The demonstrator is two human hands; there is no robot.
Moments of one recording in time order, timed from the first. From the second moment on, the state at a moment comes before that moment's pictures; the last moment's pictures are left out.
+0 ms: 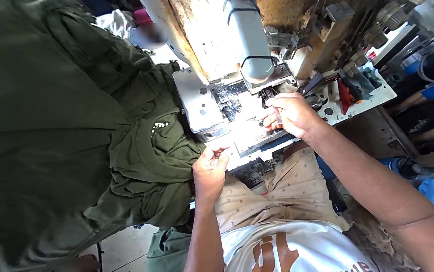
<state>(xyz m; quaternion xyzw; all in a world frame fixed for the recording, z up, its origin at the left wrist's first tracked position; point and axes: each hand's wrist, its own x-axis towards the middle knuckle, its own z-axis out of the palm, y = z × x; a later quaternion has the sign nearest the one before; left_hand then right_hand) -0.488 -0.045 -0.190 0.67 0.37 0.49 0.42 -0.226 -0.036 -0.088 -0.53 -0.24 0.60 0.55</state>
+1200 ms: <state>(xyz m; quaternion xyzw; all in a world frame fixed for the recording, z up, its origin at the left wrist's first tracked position) -0.487 -0.045 -0.190 0.66 0.36 0.50 0.42 -0.228 -0.037 -0.086 -0.53 -0.24 0.60 0.55</state>
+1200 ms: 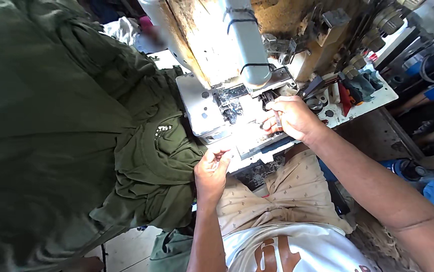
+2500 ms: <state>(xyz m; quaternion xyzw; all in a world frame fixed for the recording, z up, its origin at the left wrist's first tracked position) -0.486 -0.044 -0.189 0.66 0.34 0.51 0.43 -0.223 -0.050 -0.081 -0.54 -0.24 0.61 0.53</state>
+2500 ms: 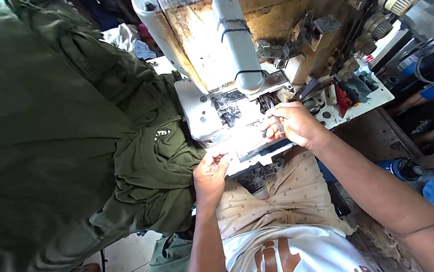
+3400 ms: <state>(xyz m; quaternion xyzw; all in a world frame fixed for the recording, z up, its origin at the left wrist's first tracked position) -0.485 -0.044 -0.189 0.67 0.34 0.51 0.42 -0.232 -0.045 -0.082 -0.52 -0.22 0.61 0.56</state>
